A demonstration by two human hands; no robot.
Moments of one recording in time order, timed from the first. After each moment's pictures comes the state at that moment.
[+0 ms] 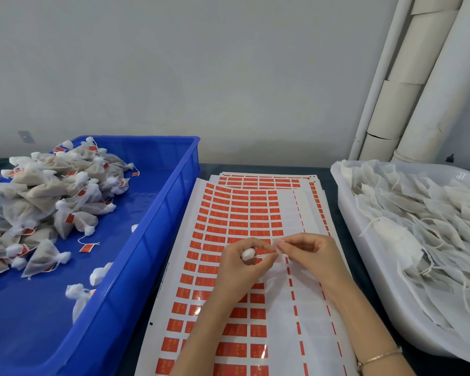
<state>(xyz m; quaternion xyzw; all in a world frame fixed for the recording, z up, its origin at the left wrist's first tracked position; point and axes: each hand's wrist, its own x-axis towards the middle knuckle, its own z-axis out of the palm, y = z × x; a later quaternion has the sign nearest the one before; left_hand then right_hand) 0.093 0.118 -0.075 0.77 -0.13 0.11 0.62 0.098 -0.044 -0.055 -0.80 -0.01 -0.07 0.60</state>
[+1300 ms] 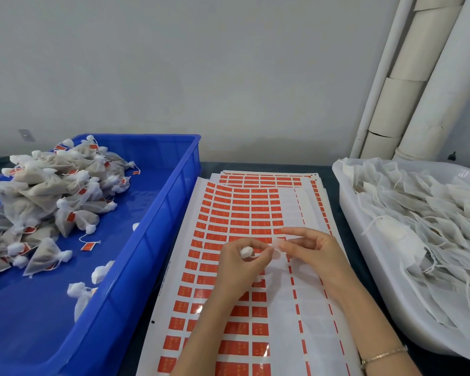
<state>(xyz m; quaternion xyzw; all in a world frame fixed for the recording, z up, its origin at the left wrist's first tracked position) 0.095 0.119 -0.074 0.78 -0.07 0.11 0.61 0.096 -0.045 -0.051 -0.77 0.02 -0.02 0.63</state>
